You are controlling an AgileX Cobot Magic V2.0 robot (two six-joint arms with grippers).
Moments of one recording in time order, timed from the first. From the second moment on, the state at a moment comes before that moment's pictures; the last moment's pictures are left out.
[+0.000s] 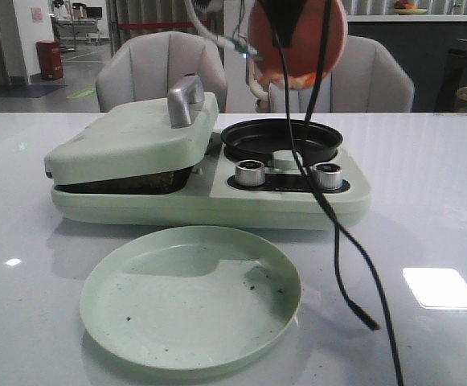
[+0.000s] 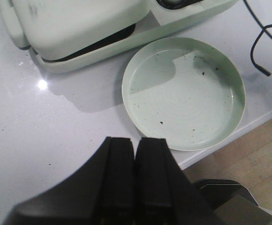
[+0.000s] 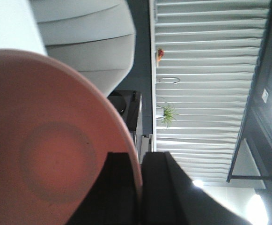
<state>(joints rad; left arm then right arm) -0.58 0.91 -0.83 -0.02 0.81 -0.06 0.61 2.10 -1.77 -1.69 0.92 0.33</state>
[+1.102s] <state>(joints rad) -0.58 0.91 -0.83 -0.02 0.81 -0.06 0.59 1.95 -1.86 -1.30 1.11 0.44</state>
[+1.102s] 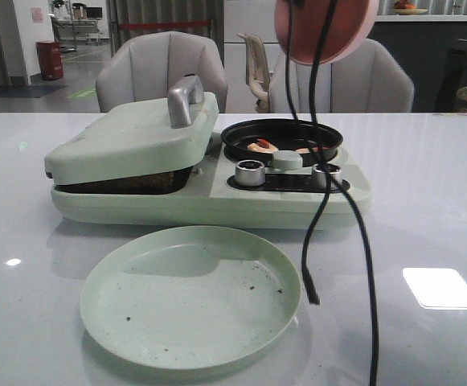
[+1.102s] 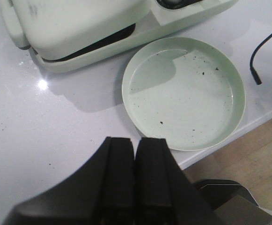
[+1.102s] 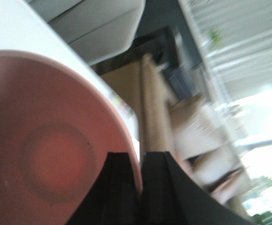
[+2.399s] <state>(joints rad) -0.58 0.91 -0.83 -0.02 0.81 -0.06 -0.18 1.61 -0.93 0.02 0.59 -0.07</state>
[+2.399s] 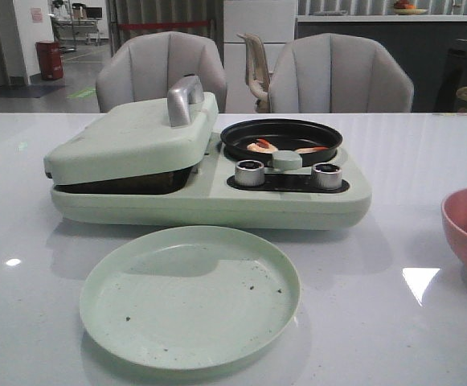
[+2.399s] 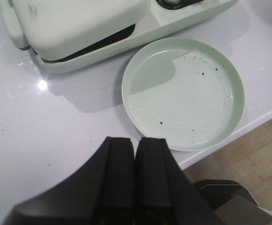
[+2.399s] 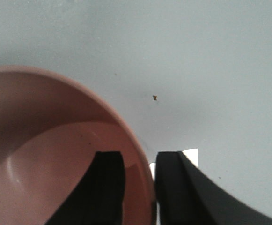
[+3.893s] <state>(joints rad) -0.58 0.91 -0.83 -0.02 0.79 -0.06 0.05 0.74 -0.74 0.06 0.96 -0.07</state>
